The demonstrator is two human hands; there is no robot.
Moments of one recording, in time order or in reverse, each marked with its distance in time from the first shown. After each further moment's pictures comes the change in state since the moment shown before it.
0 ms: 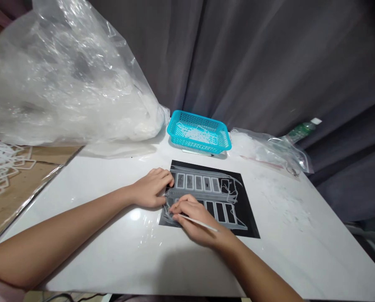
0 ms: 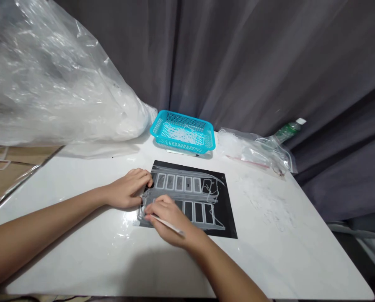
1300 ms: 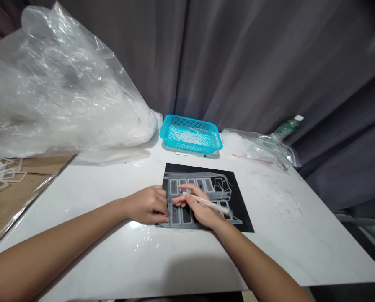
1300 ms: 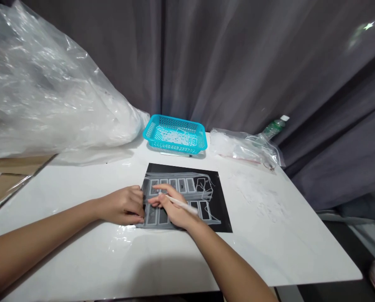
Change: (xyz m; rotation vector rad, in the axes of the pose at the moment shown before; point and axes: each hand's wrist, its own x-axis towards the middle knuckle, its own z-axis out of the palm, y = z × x) left_hand -0.006 0.016 0.010 -0.163 -0.015 0.421; right_hand -0.001 0.026 -0.007 0.546 0.188 0.144
